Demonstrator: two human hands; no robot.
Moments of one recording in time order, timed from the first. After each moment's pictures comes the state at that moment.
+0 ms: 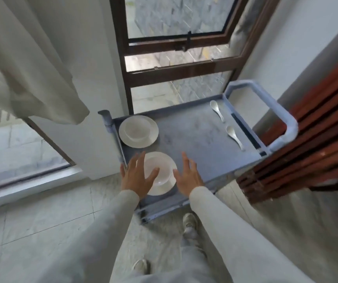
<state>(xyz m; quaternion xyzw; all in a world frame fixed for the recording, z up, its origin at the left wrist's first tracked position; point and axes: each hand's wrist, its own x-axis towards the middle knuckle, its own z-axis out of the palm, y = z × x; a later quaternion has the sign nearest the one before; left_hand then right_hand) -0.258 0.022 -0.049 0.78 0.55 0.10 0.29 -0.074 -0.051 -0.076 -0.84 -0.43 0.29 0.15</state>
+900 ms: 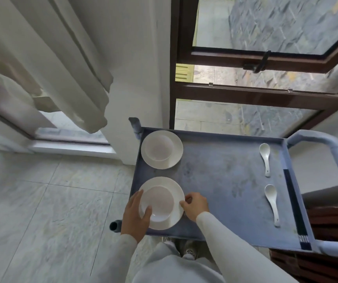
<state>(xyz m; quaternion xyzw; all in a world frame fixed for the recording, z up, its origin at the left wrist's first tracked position) -0.203 -0.015 -0.077 0.49 0.74 0.22 0.40 0.009 0.038 -0.112 -0.75 -0.48 0.45 0.05</state>
